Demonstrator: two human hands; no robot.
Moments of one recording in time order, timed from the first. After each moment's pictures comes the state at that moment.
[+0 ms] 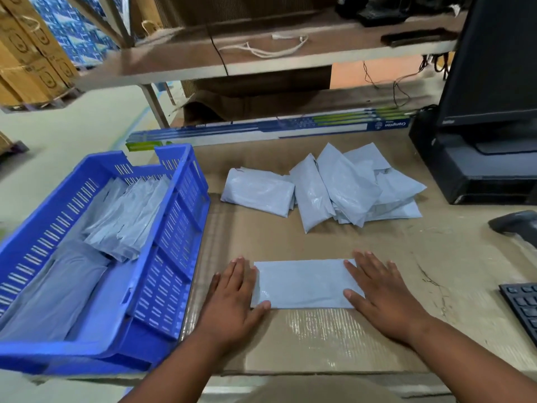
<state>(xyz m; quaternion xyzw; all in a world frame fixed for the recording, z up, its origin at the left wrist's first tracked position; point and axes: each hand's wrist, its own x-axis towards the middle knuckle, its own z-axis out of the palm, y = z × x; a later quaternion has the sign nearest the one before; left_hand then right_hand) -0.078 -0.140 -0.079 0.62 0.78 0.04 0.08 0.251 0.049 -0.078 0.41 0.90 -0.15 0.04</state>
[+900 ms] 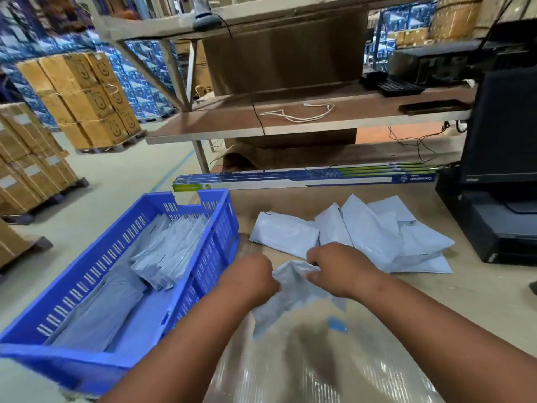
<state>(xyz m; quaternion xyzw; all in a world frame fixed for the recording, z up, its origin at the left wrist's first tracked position) -0.074 -0.058 0.101 0.49 0.87 0.02 0.12 0.096 0.073 0.085 0.32 0.94 -0.12 -0.03</state>
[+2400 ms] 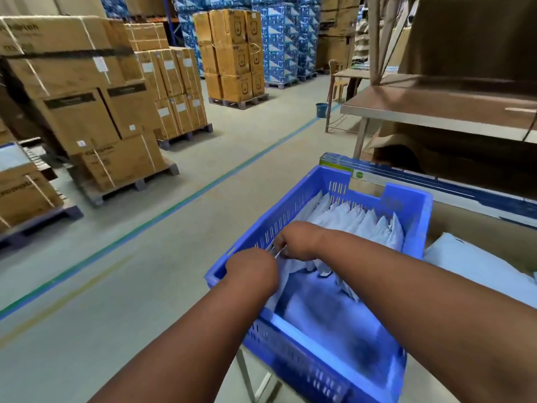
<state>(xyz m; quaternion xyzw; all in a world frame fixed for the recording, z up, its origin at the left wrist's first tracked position) -0.356 -0.294 0.092 0.22 0.96 -0.11 0.14 -0.380 -0.137 0.073 -0.03 0.99 -0.02 0.15</state>
